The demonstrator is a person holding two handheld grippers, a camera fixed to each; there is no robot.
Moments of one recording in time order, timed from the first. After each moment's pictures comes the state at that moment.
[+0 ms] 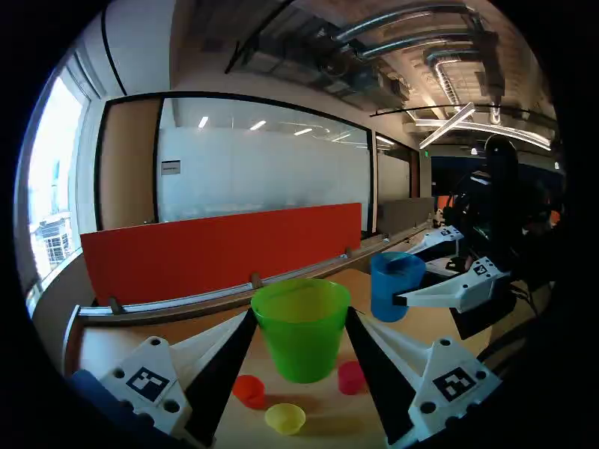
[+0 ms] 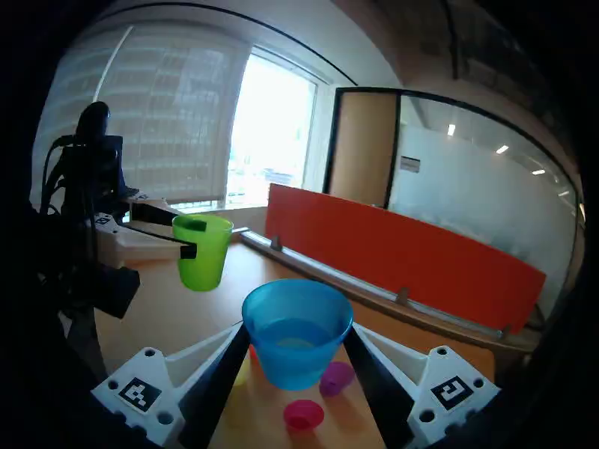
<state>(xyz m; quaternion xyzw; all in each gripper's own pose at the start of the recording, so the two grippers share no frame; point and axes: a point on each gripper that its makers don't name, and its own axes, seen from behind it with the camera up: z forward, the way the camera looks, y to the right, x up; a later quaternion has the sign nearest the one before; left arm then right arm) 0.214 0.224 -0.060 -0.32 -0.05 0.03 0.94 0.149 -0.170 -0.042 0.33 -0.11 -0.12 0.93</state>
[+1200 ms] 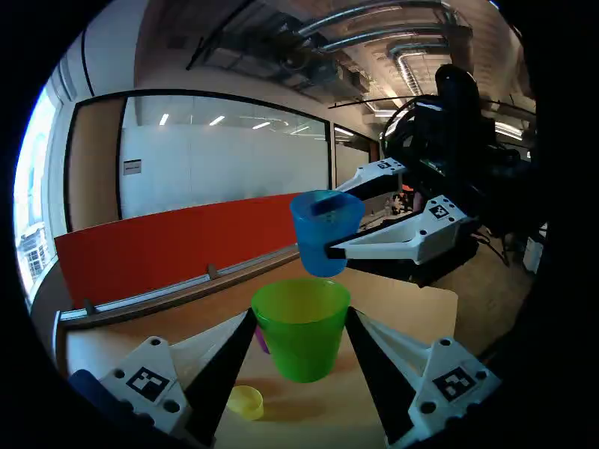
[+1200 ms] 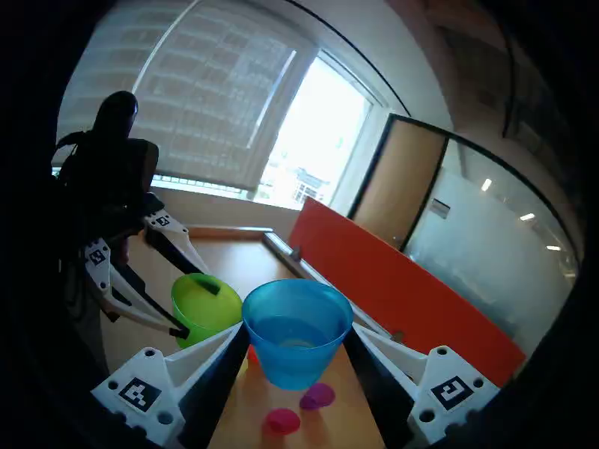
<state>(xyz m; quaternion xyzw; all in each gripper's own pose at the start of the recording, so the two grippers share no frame) 0.192 0.258 -0.132 -0.41 -0.06 0.05 0.91 0.203 -0.198 -0.075 0.39 -0.07 -0.25 0.89</state>
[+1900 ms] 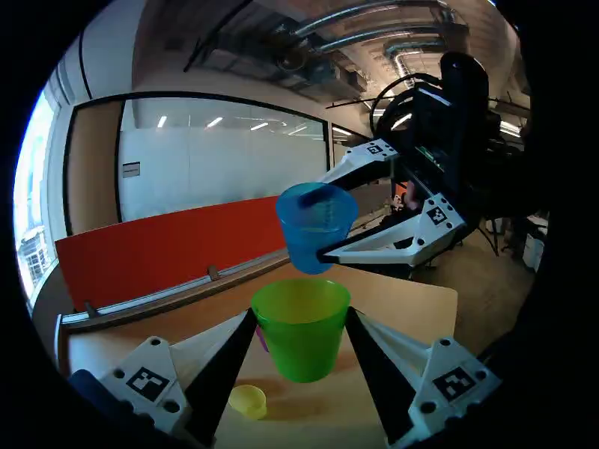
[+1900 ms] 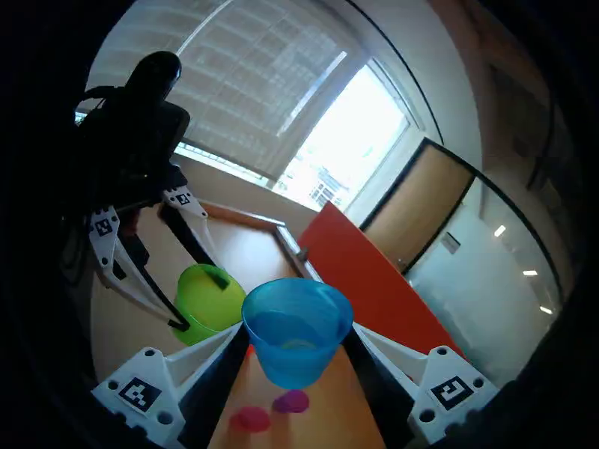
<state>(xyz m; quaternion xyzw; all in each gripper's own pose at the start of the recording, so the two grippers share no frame) 0.193 0.254 -0.134 -0.41 -0.05 0.06 0.91 0.212 -0.221 -0.075 0.41 -0.03 -0.36 0.84</state>
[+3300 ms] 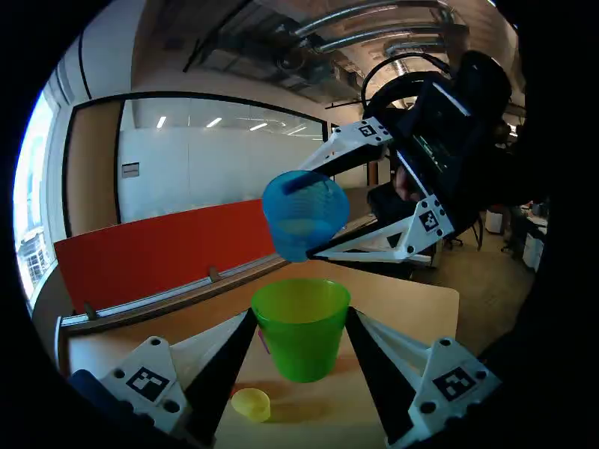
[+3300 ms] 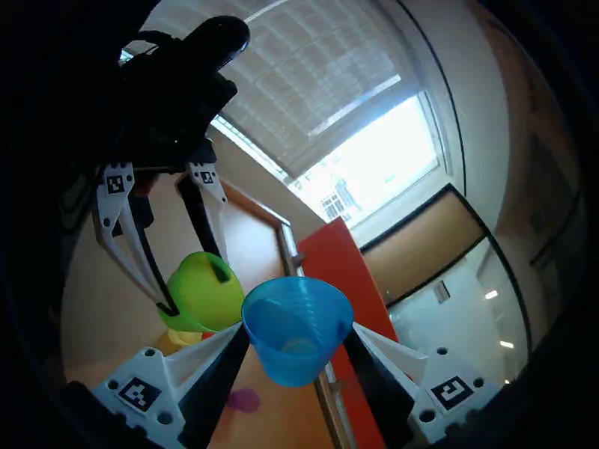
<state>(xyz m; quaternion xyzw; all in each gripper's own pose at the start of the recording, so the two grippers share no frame) 0.195 0.256 -0.122 -0.41 -0.05 0.06 0.91 0.228 -0.233 -0.061 0.41 0.02 -0.48 0.77</state>
